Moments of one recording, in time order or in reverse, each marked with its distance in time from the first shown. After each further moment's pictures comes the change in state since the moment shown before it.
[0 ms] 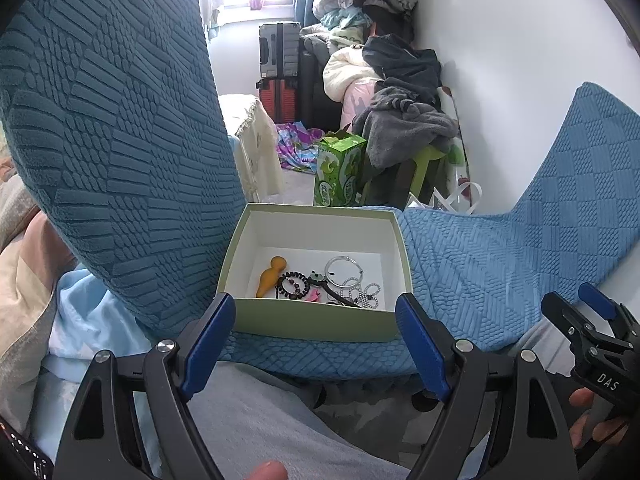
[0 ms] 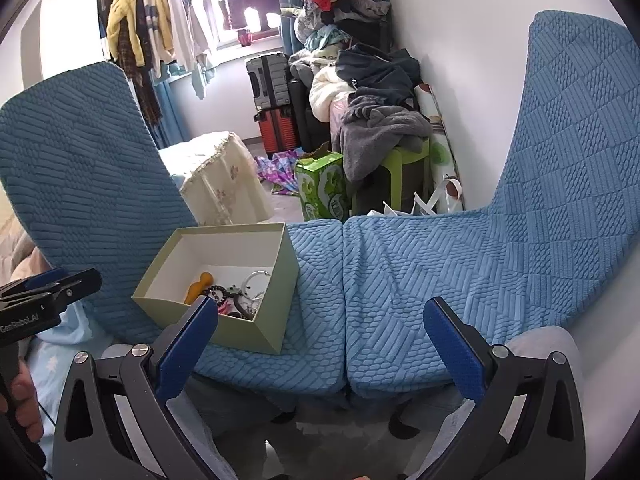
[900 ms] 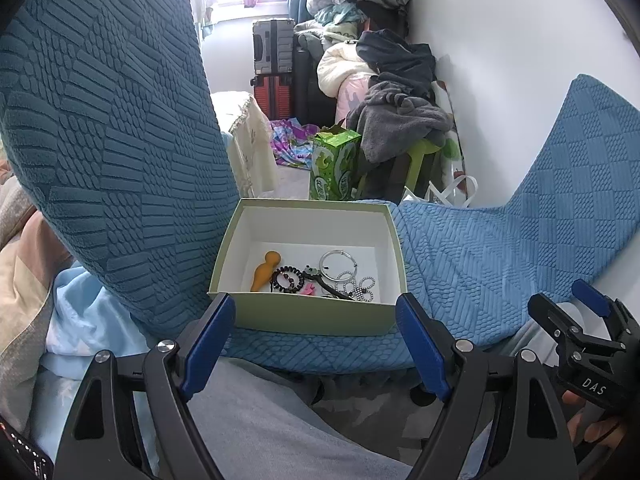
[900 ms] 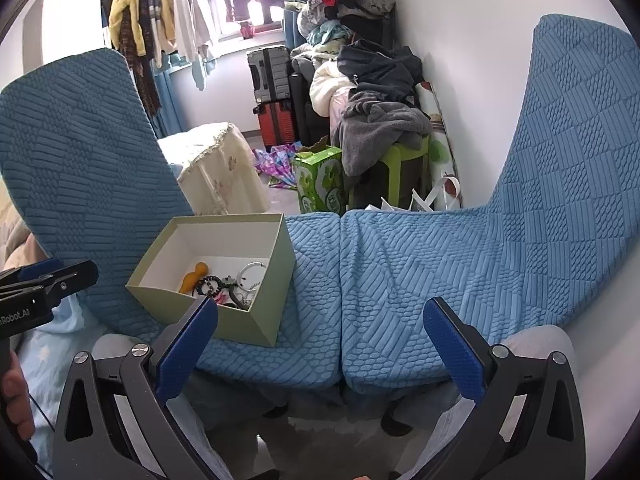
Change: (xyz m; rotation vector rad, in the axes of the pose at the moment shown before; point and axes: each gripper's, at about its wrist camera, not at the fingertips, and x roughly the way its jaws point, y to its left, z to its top) left arm 0.000 -0.002 -0.003 0.018 0.016 -0.013; right arm 0.003 0.004 -0.007 -0.024 0.022 -0.017
